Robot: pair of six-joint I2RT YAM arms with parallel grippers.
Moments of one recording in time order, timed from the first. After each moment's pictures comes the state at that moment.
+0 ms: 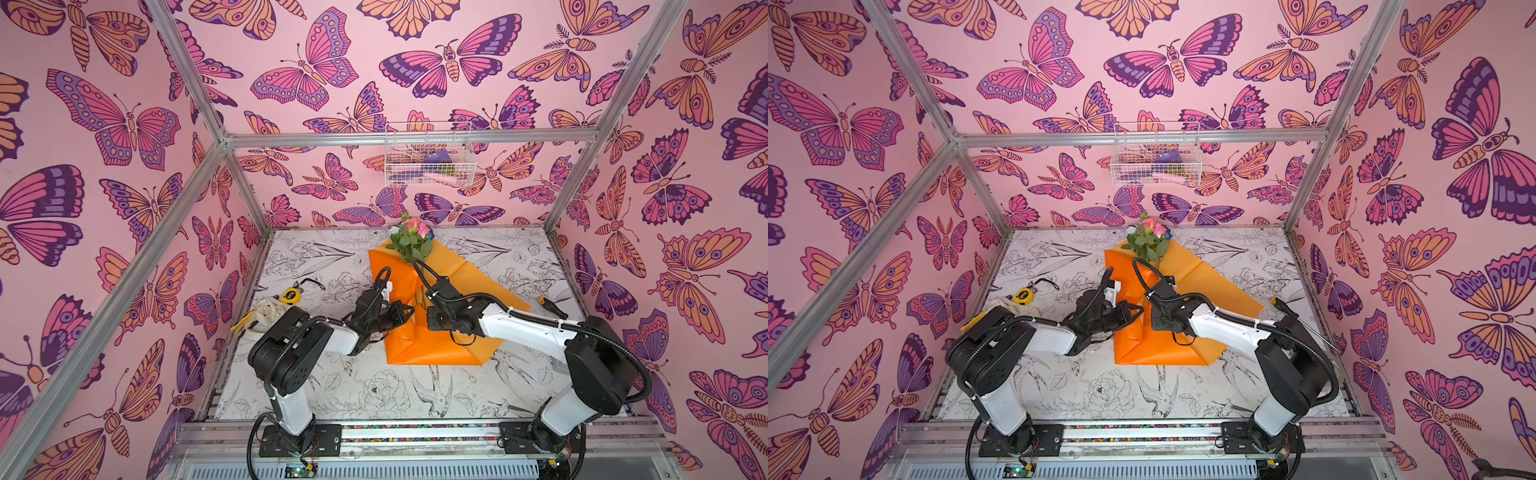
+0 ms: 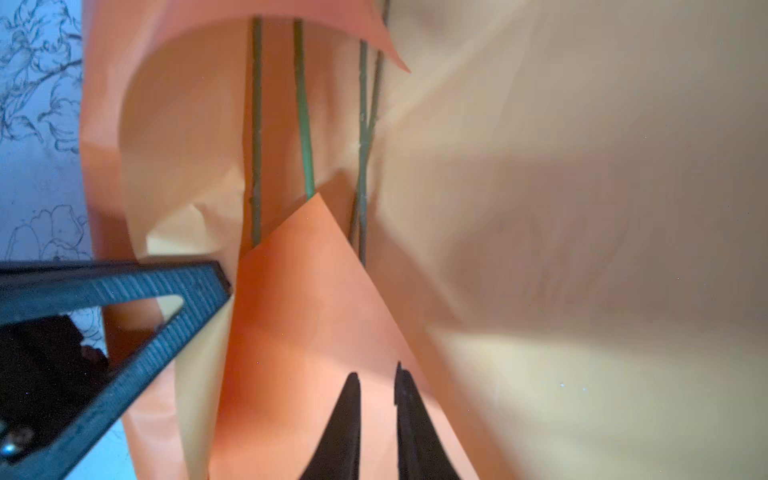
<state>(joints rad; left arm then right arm) -0.58 1.79 0.66 0.71 0.42 -0.98 0.76 1.61 1.03 -0.45 0.20 0.68</state>
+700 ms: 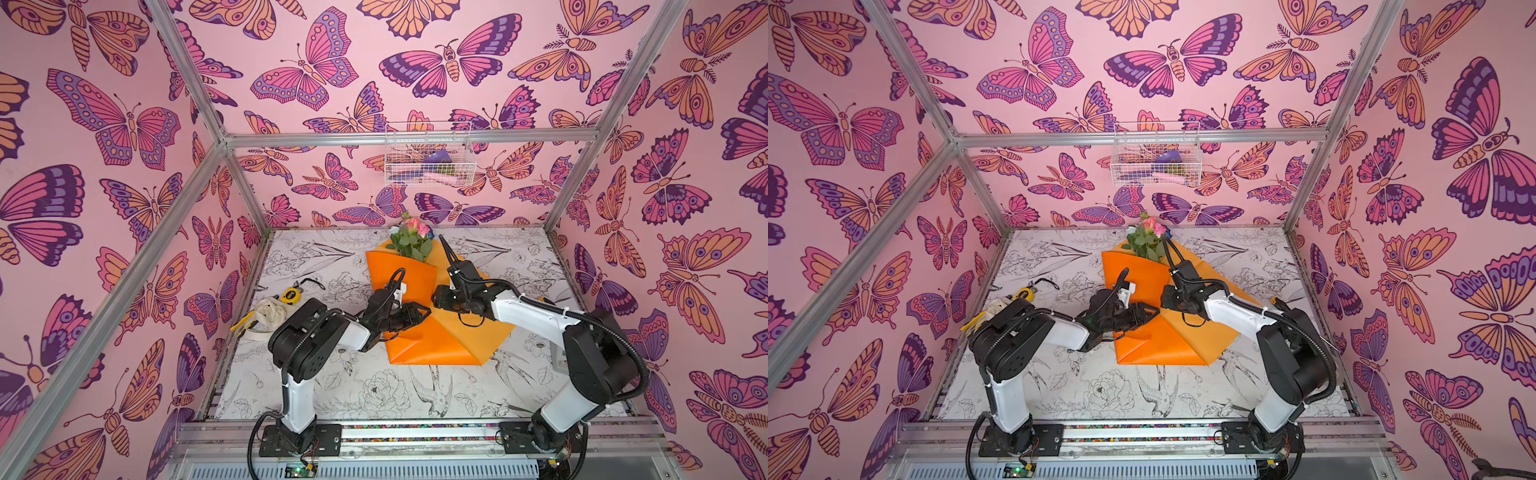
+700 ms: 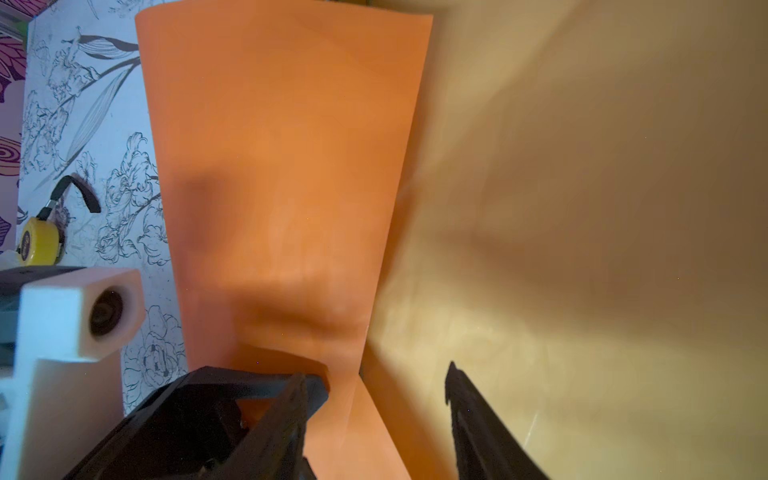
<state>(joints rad) -0.63 1.91 0.75 0.73 0.50 -0.98 0.56 1.67 1.05 -0.29 -0.04 0.67</state>
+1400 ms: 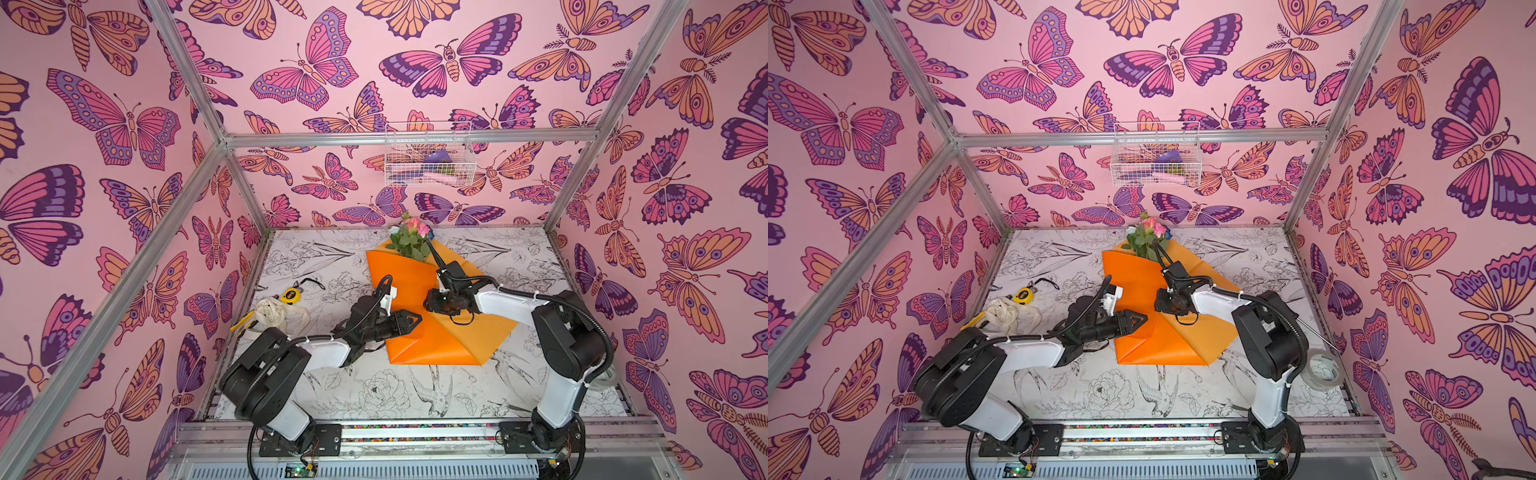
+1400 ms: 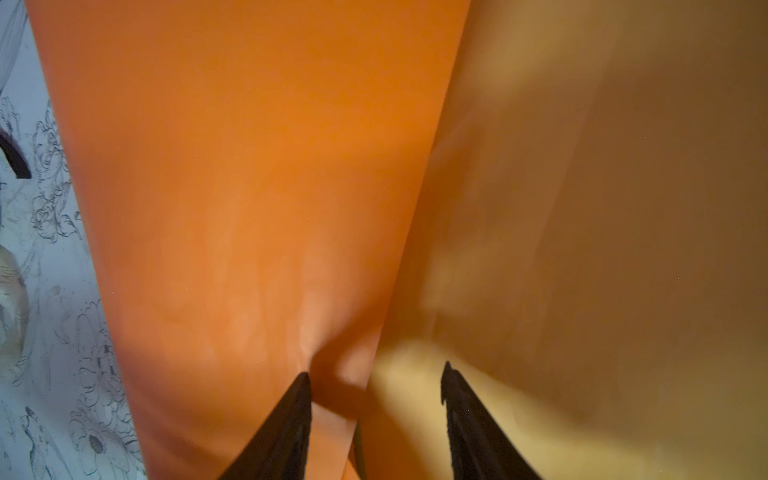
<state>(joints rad) -0.63 1.52 0.54 0.53 0.45 -0.89 0.56 1.85 1.13 -0.29 -0.11 0.65</state>
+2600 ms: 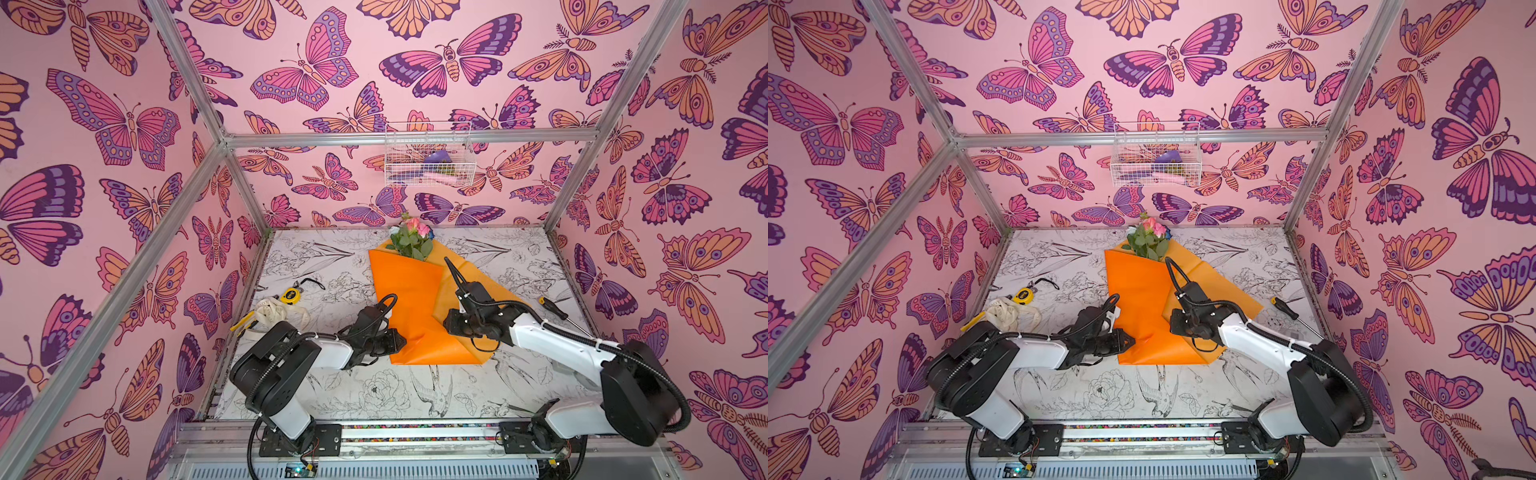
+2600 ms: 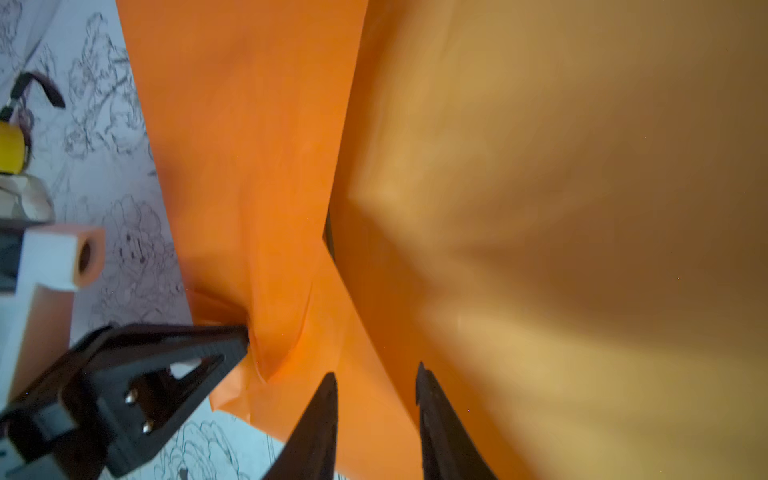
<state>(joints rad) -0.64 1.64 0.52 0.35 0.39 -0.79 0.67 1.38 0.80 -0.43 -0.03 0.74</state>
